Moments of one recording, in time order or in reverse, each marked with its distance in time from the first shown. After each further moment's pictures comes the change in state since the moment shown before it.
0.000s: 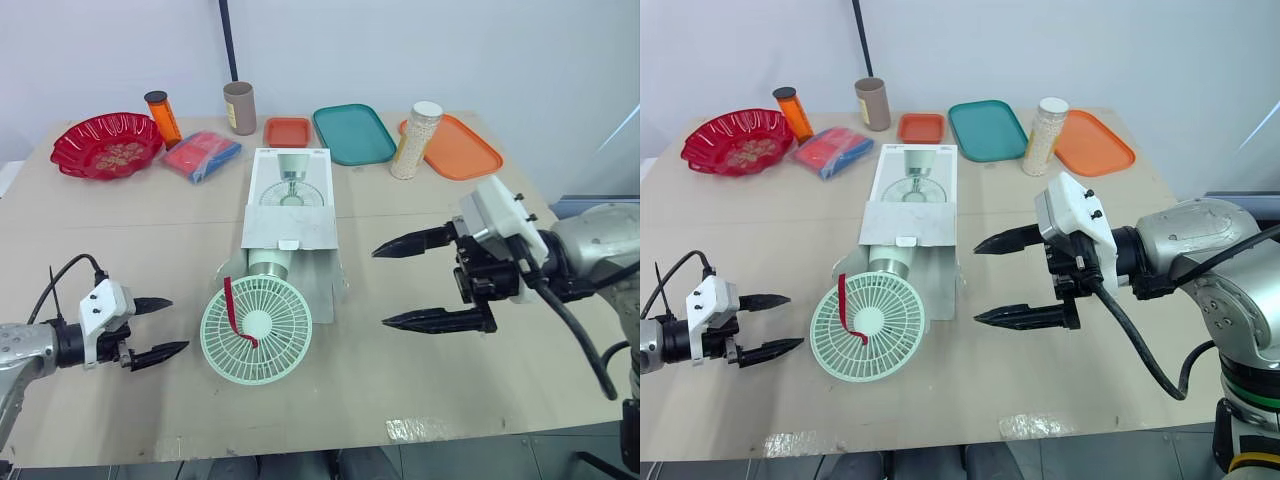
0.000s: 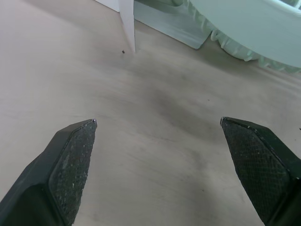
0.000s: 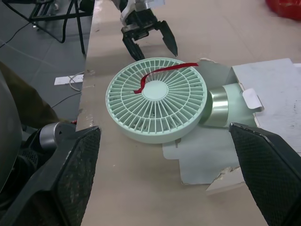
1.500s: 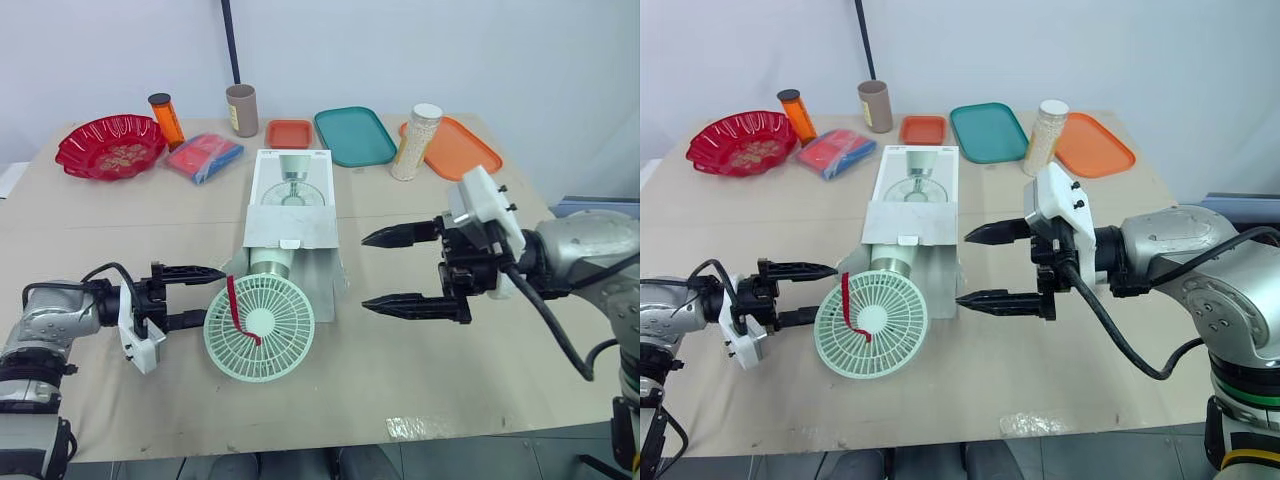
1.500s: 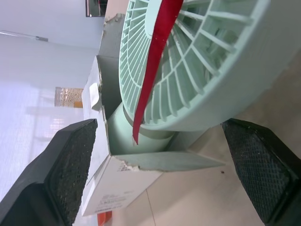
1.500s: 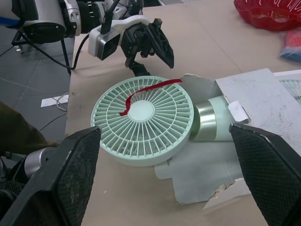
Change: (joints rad) left arm -0.600 -0.140 -0.221 0.819 0.535 -1.774 0.101; right arm -0.015 0.032 0.026 -0.006 0.133 0.040 -0.234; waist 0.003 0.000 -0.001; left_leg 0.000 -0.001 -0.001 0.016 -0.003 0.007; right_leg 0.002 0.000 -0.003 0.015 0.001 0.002
